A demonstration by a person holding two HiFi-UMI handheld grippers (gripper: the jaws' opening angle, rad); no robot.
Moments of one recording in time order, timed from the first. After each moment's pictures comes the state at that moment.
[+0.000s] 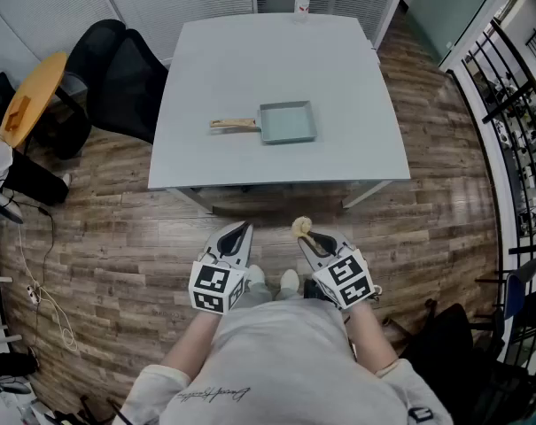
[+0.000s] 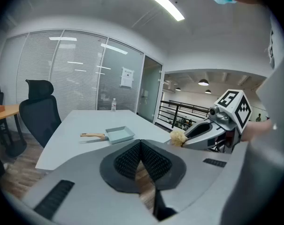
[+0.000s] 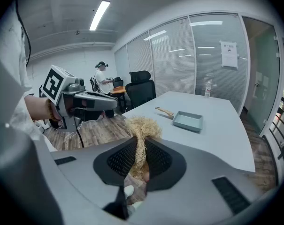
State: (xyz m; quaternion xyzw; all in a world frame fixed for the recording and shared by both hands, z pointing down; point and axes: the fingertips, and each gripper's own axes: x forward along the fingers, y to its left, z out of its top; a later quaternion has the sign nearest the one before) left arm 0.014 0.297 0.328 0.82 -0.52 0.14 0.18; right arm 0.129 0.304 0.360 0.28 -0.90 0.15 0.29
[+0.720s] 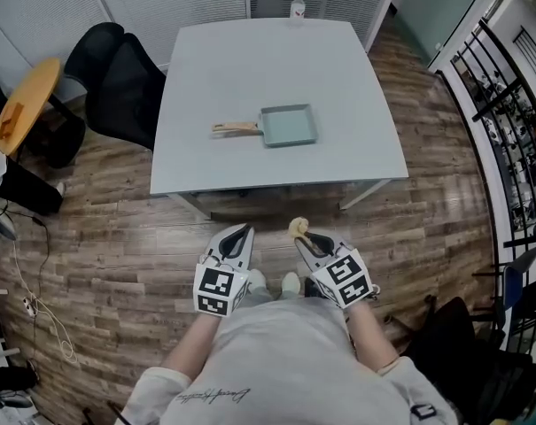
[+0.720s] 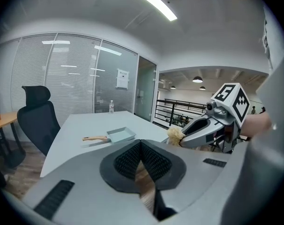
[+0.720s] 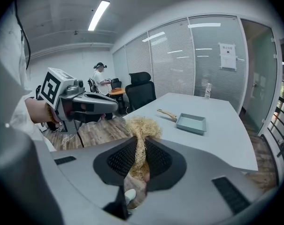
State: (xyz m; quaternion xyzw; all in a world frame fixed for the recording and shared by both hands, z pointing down) left arm -0.008 0.304 0.326 0.84 -0.50 0.15 0.15; right arm 0.097 0.312 0.356 0.29 -0.90 0.15 0.29
